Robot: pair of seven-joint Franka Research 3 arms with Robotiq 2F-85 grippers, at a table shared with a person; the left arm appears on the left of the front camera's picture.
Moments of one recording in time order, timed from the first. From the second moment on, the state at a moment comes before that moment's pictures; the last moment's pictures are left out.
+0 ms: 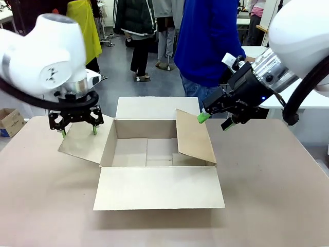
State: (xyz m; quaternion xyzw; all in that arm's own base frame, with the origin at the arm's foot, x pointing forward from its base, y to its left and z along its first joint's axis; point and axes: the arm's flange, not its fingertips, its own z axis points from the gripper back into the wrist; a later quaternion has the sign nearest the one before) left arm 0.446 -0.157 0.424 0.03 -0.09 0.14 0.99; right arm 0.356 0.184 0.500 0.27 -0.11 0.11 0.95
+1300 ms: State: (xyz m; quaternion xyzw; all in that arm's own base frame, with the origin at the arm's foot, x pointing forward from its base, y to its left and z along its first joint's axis) left arm 0.446 -0.157 0.422 0.02 -0.08 0.14 0.99; right arm 0.421 0.352 0.468 -0.06 -0.07 0.07 0.99
